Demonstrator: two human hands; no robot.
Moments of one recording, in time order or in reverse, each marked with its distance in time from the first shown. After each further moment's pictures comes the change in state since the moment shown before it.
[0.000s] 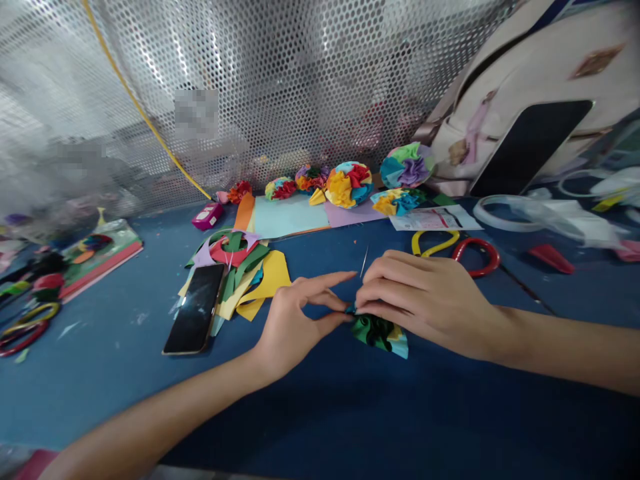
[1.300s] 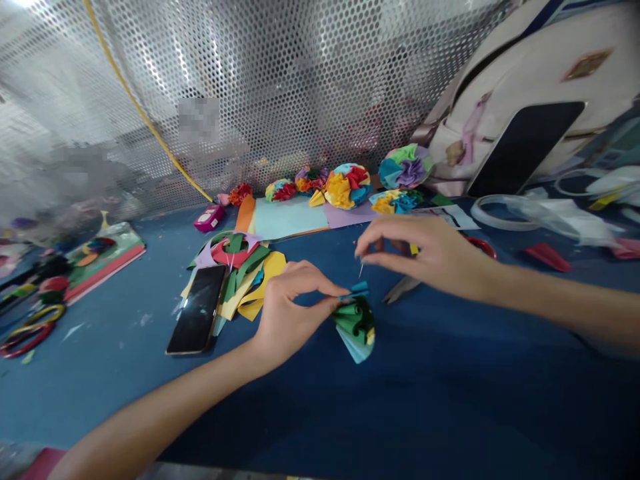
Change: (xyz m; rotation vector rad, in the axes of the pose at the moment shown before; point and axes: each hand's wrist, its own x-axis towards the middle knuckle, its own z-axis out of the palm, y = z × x) left_hand 0.013 0.007 -0.006 -0.005 0.144 0.211; right_hand 0.014 0.047 -0.009 0.375 -0.050 0.280
